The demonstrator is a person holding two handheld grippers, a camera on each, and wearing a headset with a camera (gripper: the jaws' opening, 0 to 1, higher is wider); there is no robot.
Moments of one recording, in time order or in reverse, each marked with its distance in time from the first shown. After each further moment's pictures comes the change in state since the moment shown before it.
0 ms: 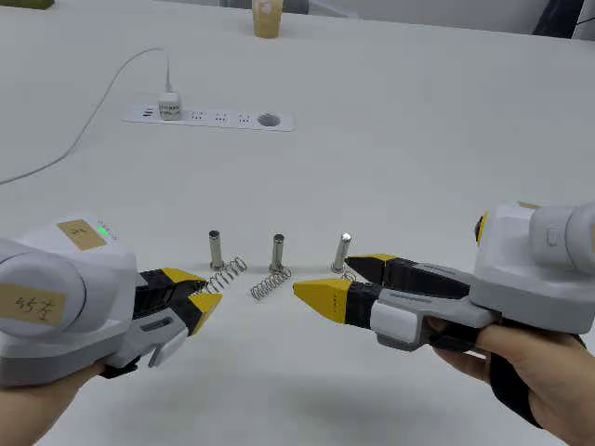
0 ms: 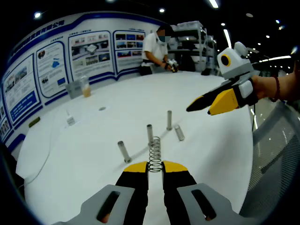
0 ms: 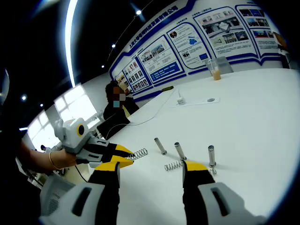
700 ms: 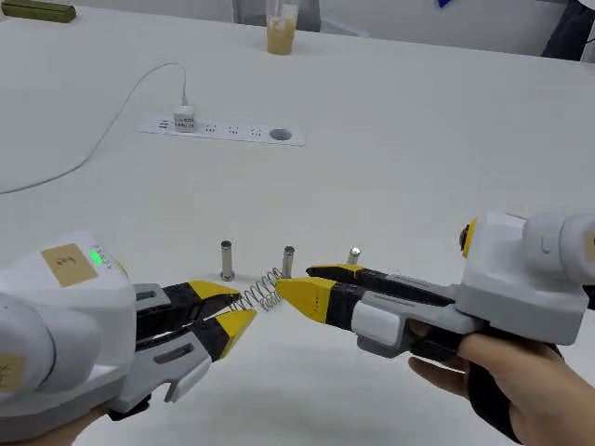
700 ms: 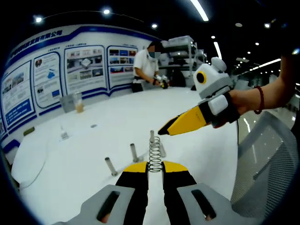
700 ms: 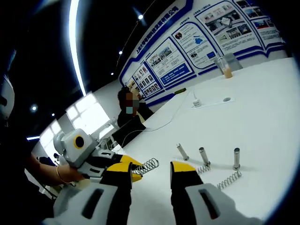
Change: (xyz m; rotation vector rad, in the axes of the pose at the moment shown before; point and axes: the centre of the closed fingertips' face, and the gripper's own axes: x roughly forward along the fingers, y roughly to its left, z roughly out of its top) left arm -0.019 -0.033 0.027 0.010 -0.149 -0.073; right arm 0.013 0.038 0.011 0.070 -0.044 0.128
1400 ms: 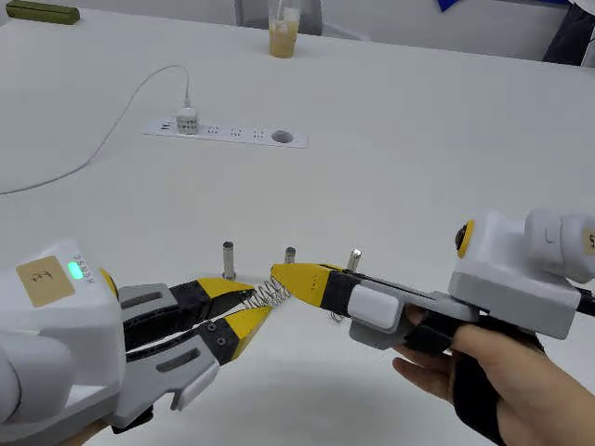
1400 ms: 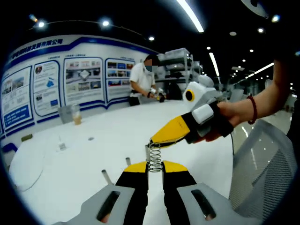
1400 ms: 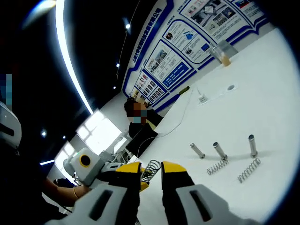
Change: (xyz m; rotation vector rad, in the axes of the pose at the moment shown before) left arm -0.007 -0.011 0.025 0.012 -0.133 -0.029; right arm 0.004 0.015 0.010 0.210 -0.066 0.098
